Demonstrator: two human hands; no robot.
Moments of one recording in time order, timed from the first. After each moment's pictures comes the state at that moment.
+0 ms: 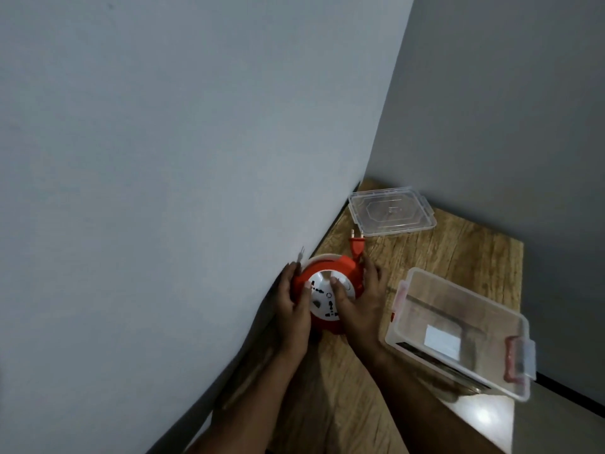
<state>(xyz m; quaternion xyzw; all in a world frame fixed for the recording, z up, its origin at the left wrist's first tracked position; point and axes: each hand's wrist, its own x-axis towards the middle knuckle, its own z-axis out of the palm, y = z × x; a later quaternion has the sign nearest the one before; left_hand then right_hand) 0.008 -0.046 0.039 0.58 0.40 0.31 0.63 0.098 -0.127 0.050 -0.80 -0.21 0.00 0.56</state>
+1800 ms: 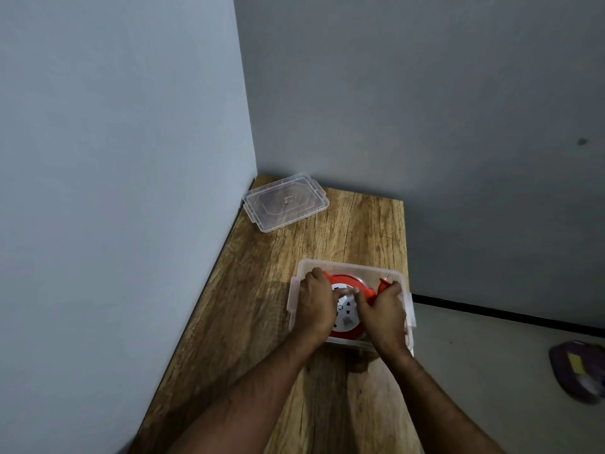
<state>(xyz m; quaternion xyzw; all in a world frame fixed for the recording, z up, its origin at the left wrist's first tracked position) 0.163 -0.199 0.043 0.92 0.24 0.02 0.32 0.186 -0.323 0.042 -0.93 0.05 0.02 0.37</state>
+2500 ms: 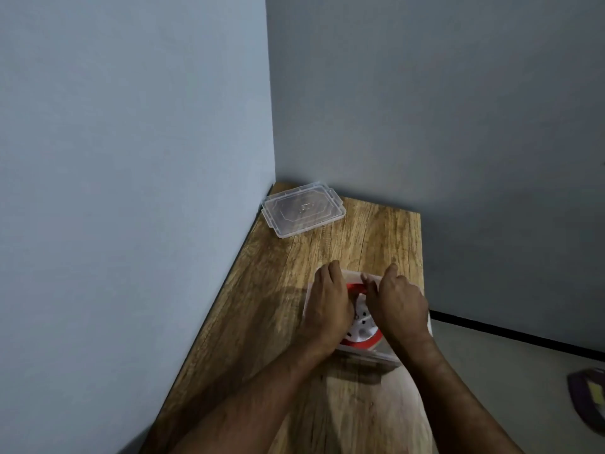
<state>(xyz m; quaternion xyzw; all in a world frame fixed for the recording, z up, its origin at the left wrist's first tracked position) 0.149 -0.187 0.067 0.93 0.17 0.13 0.30 0.202 -0.303 0.095 -0.99 -0.12 -0.03 0.05</state>
